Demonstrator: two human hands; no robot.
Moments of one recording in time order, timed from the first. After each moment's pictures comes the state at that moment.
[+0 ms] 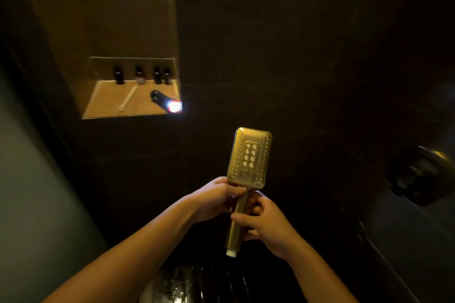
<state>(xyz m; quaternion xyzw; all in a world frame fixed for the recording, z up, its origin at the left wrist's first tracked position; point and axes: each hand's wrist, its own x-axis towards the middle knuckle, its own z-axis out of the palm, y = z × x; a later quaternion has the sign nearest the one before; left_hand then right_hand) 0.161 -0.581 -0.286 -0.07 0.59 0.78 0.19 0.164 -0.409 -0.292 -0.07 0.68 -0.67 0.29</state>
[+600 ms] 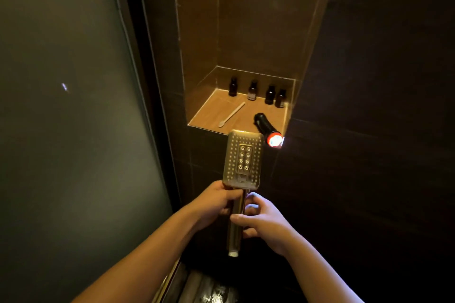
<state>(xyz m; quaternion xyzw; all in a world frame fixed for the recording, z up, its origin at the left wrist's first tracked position) 0.134 -0.747 -0.294 -0.31 0.59 0.74 -0.11 0.026 -0.626 -0.308 -0.27 0.61 -0.52 0.53</state>
